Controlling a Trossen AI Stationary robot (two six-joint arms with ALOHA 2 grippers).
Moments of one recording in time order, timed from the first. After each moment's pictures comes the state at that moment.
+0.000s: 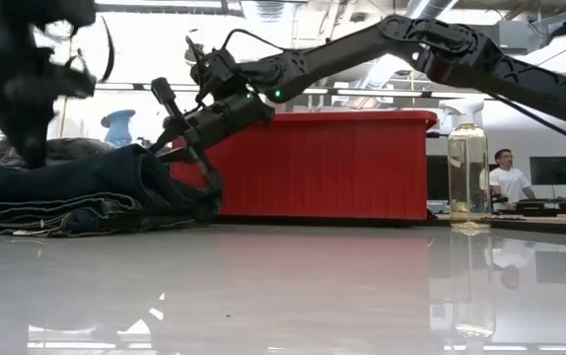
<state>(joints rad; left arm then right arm) -0.15 0.92 0.63 -1.15 -0.33 -1.09 -0.24 2.59 2.35 -0.32 -0.50 1.04</state>
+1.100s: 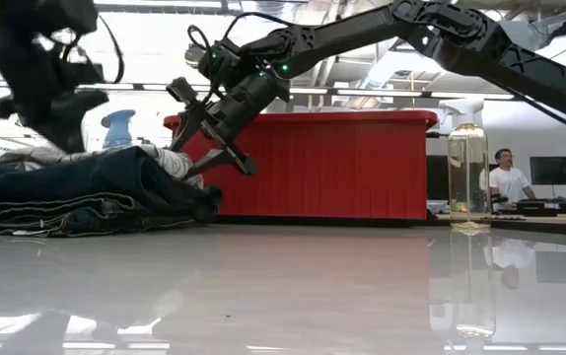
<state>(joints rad) -0.14 0.90 0.61 -1.07 -0.69 -1.14 -0.24 2.50 2.35 -0.68 -0.38 0.81</state>
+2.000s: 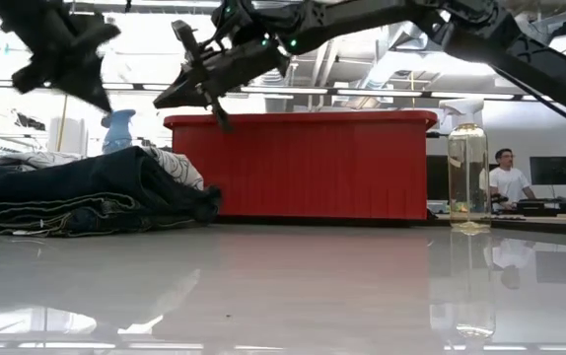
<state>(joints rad) -0.12 0.76 0.72 -0.99 -0.71 -1.07 -0.24 2.41 2.35 -0.43 -0.36 0.58</state>
